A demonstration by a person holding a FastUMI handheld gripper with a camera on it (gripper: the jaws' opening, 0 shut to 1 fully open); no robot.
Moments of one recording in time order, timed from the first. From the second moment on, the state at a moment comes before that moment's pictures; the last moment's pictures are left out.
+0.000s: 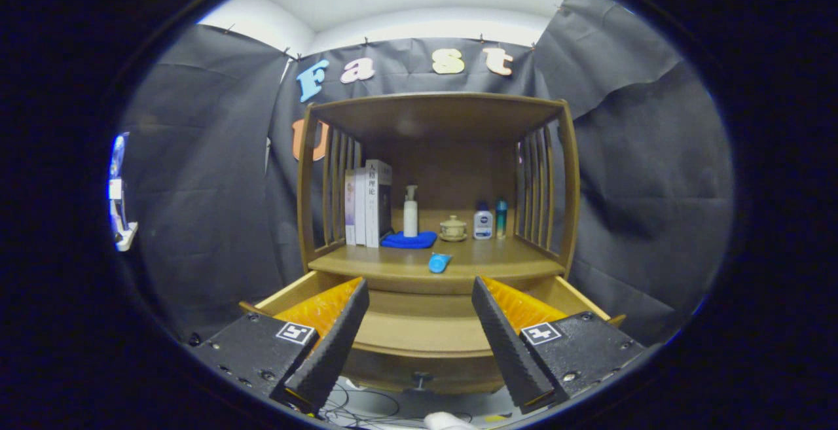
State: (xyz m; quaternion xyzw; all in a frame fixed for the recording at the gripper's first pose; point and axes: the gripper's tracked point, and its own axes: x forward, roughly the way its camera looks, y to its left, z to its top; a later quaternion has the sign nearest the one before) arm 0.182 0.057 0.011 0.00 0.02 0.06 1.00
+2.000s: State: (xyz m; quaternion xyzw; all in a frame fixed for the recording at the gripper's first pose) arm 0.030 0.049 -0.123 -0.01 0.11 0.01 0.99
